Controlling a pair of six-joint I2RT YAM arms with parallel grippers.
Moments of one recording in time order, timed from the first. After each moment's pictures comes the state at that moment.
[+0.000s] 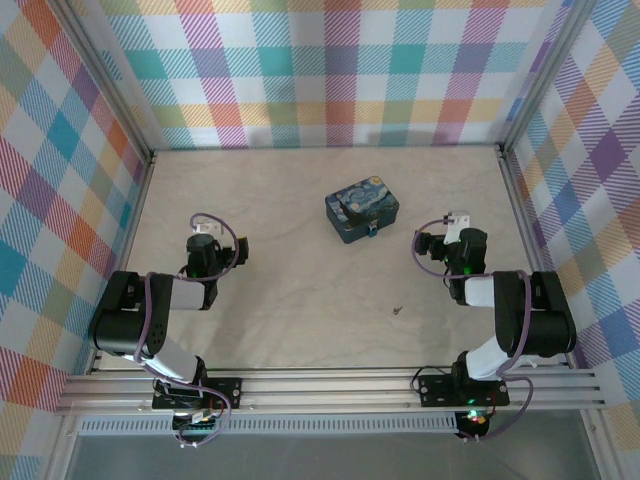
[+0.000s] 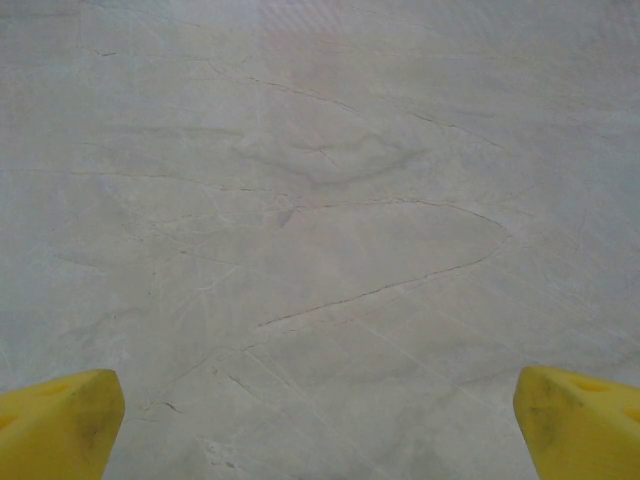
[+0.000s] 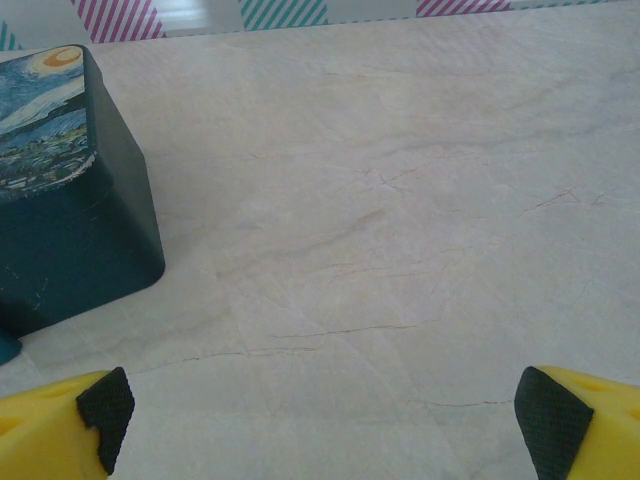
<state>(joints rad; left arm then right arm) -0.07 1.56 0.40 0.68 -0.10 -0.08 -0.01 1.54 0.40 0.73 -0.13 0.04</state>
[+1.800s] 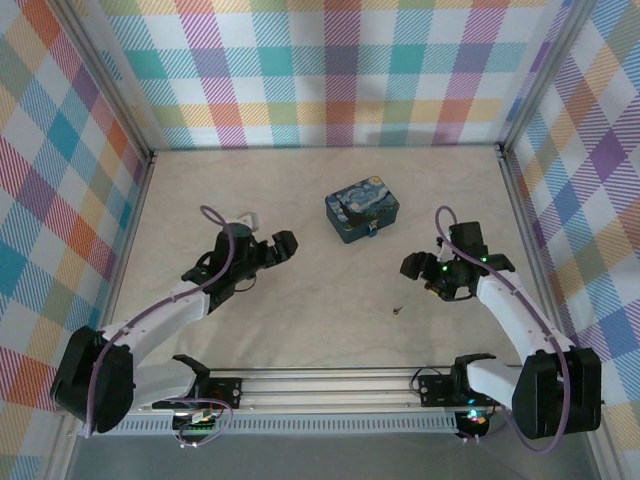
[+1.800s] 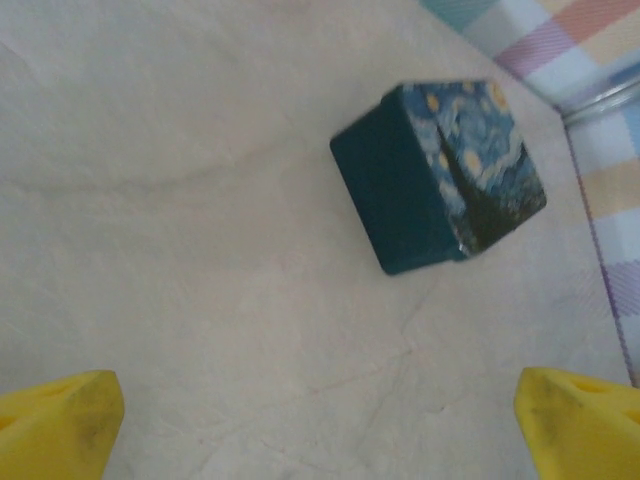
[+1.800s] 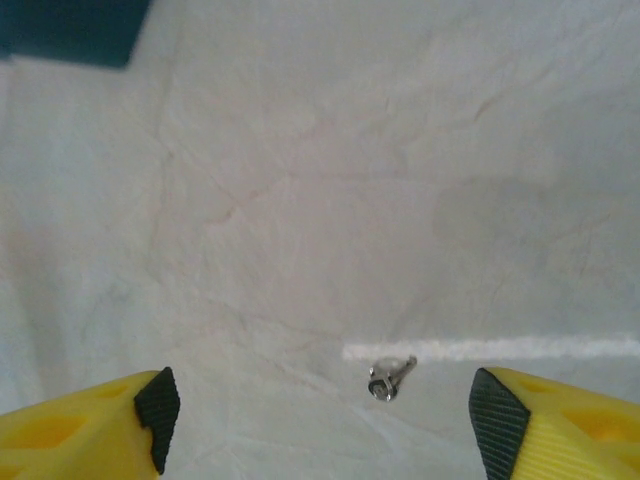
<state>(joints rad) -0.50 1.19 0.63 -0.02 0.05 -0.77 0.15 1.12 0.70 -0.72 -0.40 0.57</state>
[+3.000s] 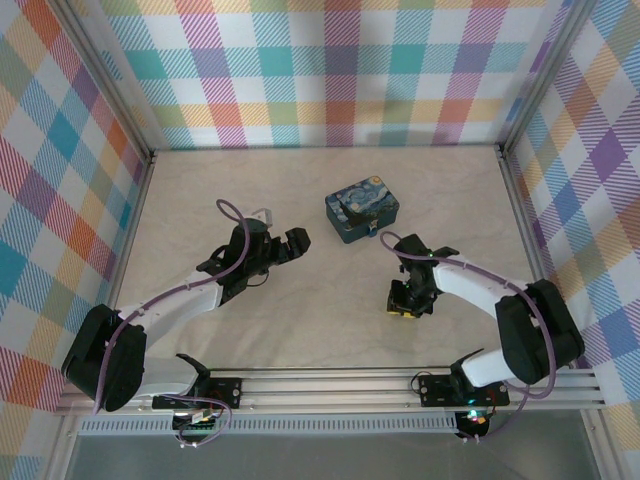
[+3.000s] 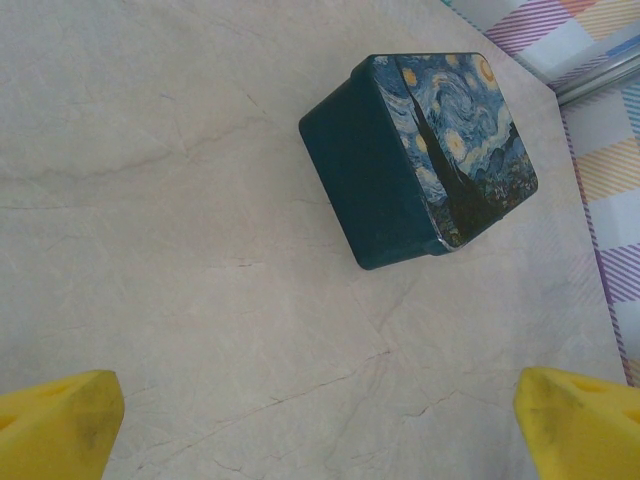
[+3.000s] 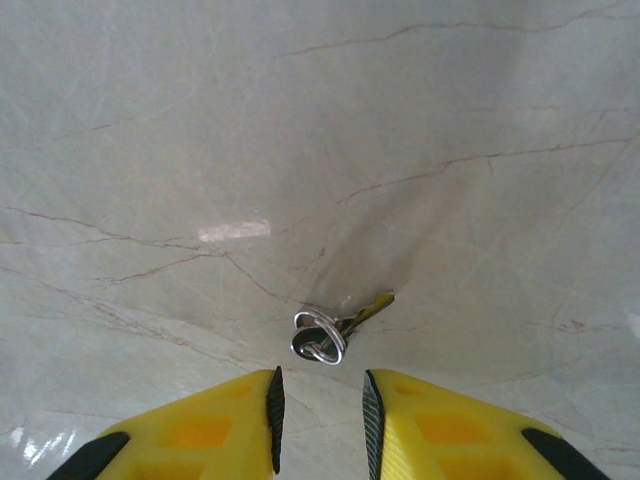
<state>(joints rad) -0.55 1.29 0.70 0.02 0.03 -0.79 0.47 1.43 0.73 -0.79 -0.22 0.63</state>
